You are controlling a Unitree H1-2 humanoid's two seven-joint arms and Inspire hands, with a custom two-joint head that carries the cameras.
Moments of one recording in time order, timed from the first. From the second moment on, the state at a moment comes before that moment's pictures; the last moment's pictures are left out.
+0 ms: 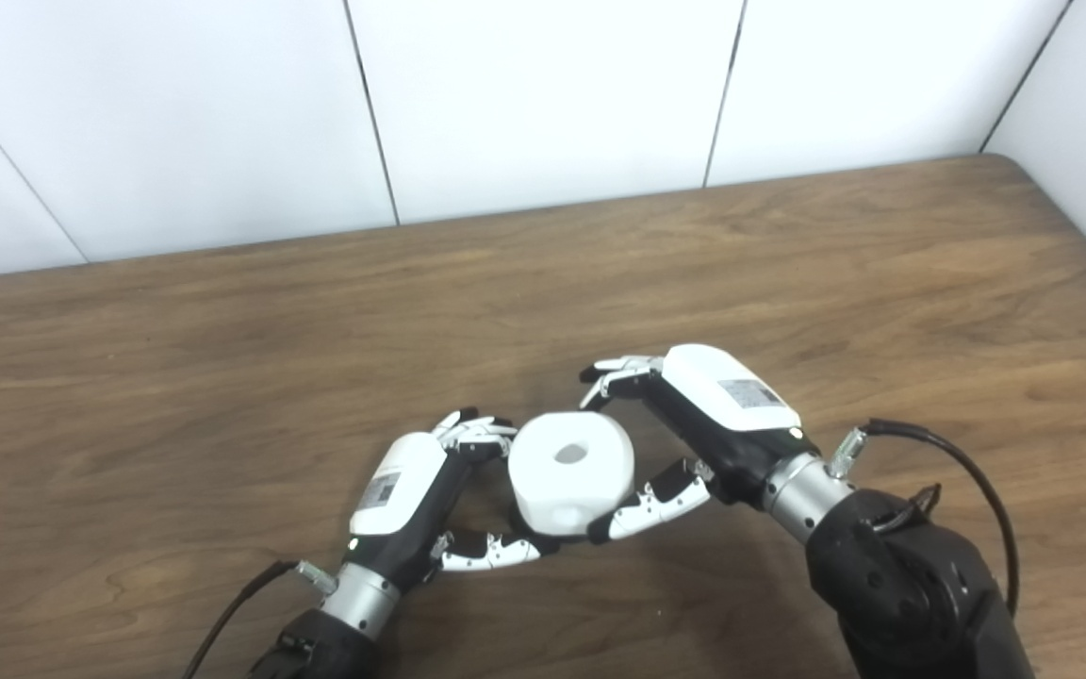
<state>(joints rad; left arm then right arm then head) -0.02 0.17 -0.37 -0.11 0.64 -0.16 -0.12 -0.03 -0.17 0.21 -0.73 -0.98 0.36 0.75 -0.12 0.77</state>
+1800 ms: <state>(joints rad) -0.02 0.16 -0.36 -0.11 0.64 -0.16 -0.11 -0.11 -0.17 0.17 -0.80 -1.04 0.37 0.97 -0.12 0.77</state>
